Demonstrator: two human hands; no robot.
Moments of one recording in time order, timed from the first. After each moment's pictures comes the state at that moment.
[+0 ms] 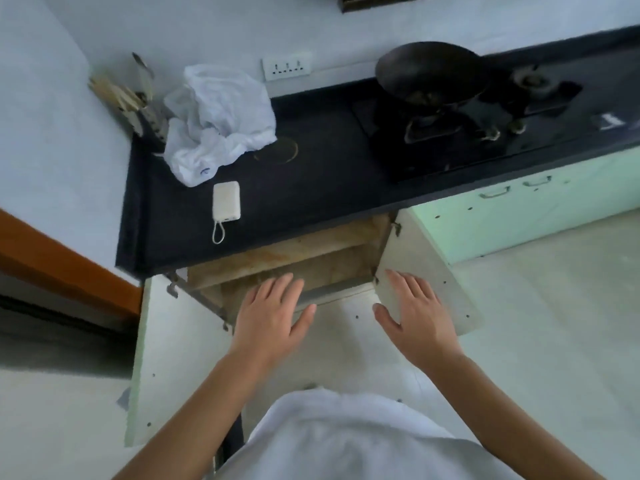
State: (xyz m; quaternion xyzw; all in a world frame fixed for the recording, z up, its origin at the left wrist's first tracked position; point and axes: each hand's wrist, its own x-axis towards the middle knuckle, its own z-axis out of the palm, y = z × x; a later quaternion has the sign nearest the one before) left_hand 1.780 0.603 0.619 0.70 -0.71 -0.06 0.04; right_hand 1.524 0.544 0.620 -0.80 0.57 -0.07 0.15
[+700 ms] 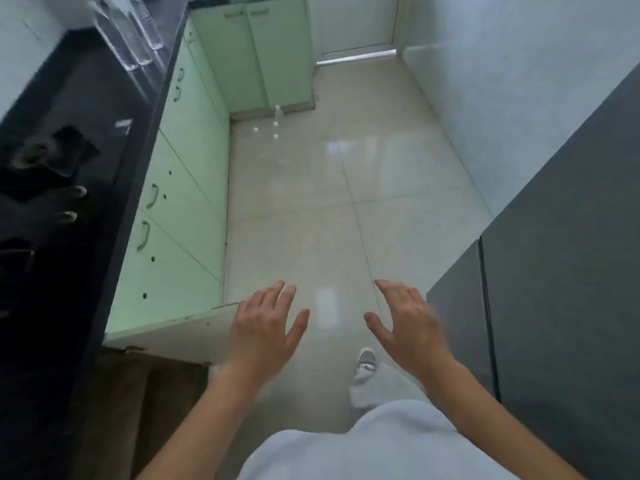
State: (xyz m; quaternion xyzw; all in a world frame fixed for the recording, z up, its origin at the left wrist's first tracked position) left_hand 1.463 0.532 0.615 0.12 -0.99 -0.08 0.02; right_hand 1.359 0.768 0.594 -0.26 0.94 -0.22 0.06
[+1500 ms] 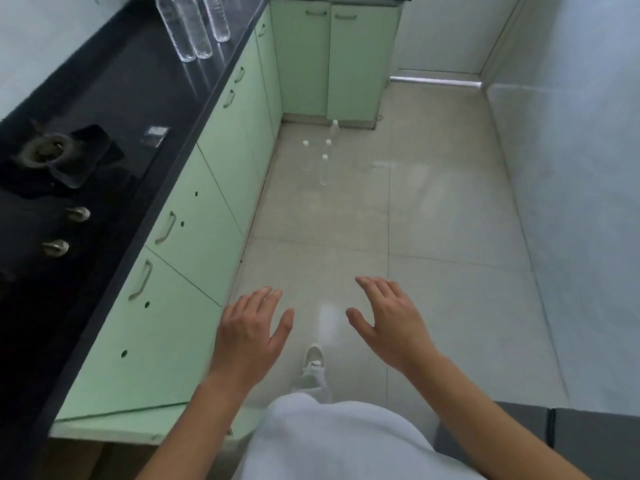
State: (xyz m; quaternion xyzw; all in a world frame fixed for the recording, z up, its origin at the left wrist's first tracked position) left_hand 1.246 0.356 0.592 0.27 -0.95 -0.12 0.05; right_hand 1.070 0.542 0.592 -0.42 0.89 -0.17 0.09
